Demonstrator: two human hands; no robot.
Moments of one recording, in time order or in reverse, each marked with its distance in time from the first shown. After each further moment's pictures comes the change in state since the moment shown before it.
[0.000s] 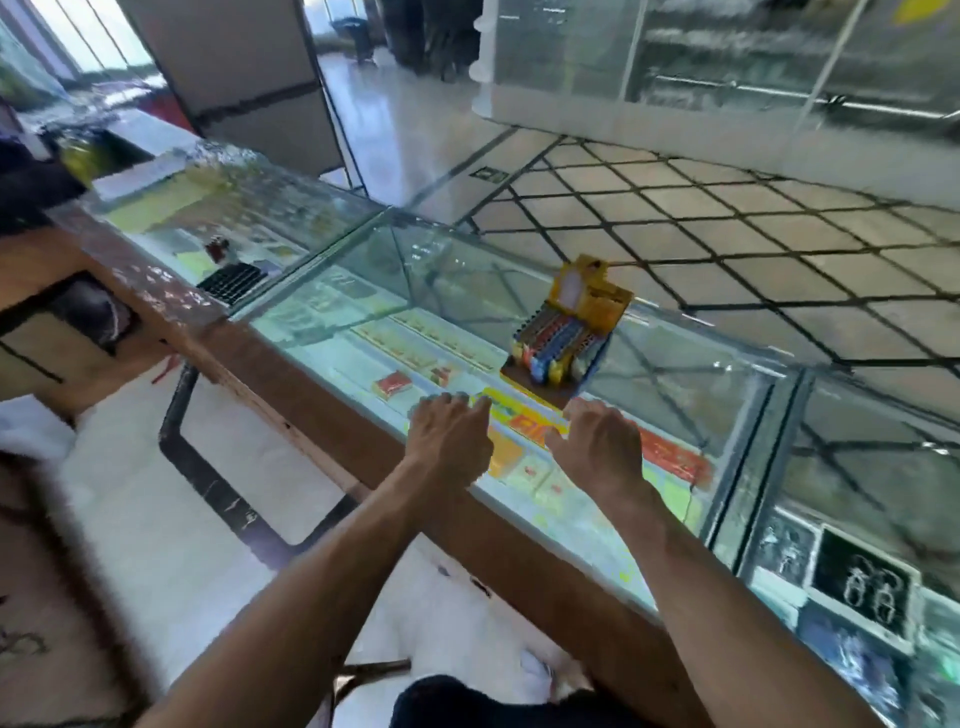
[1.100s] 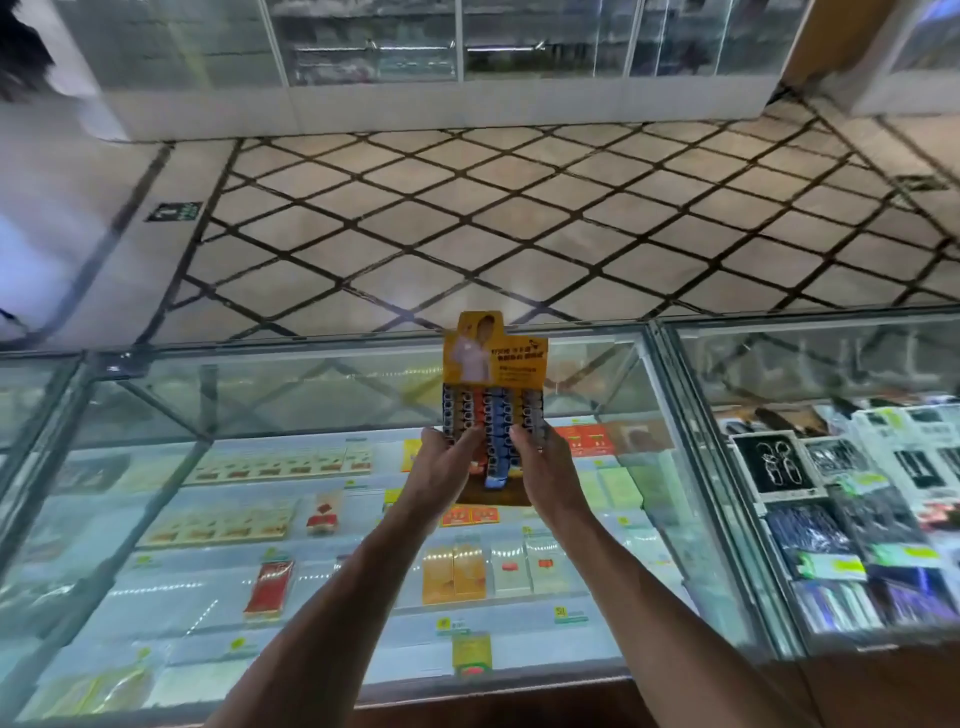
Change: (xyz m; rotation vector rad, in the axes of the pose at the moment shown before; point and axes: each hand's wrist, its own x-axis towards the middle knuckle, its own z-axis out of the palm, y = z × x) left_hand 0.247 -0.005 0.026 -1.246 -0.539 0.242; right_hand 0.141 -0.028 0.061 1.068 0.363 0.738
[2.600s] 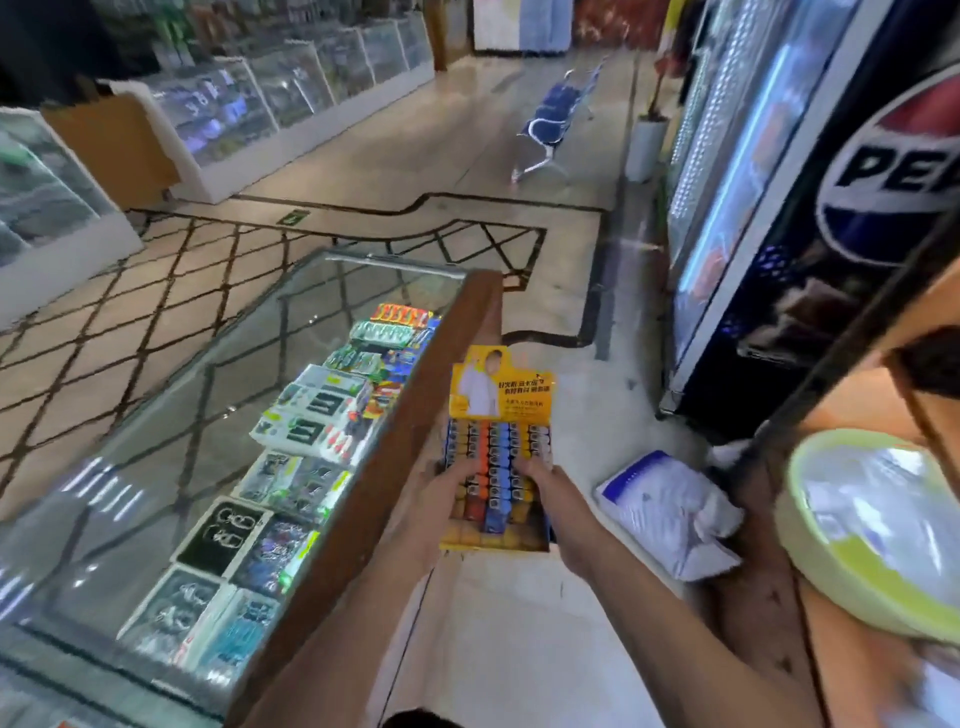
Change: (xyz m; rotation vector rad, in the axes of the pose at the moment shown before) left_hand -0.325 0.076 0.641 0.190 -1.029 0.035; right_hand -0.411 0.196 -0.576 0.695 0.936 0.340
